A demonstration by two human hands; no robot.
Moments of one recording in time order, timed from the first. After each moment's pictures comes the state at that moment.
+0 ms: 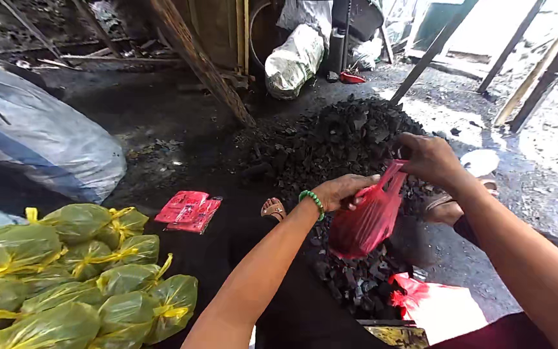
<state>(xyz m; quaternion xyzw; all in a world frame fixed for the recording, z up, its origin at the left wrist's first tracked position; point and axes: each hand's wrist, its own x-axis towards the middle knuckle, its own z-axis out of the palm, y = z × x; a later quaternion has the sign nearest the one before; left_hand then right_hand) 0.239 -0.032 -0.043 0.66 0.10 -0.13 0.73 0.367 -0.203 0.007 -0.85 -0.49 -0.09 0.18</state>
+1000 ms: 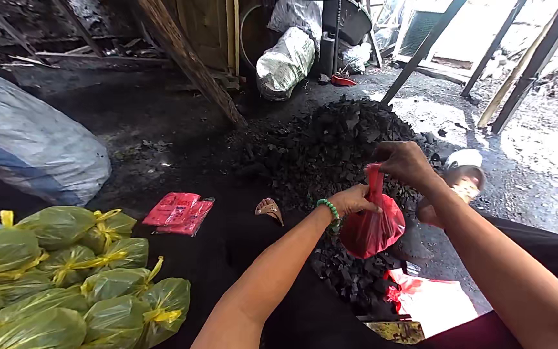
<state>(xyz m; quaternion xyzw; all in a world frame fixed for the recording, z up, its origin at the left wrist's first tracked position) 0.246 -0.061 -0.067 0.76 0.02 -0.12 0.63 0.343 -0.184 0.006 -0.86 -0.44 0.00 0.24</state>
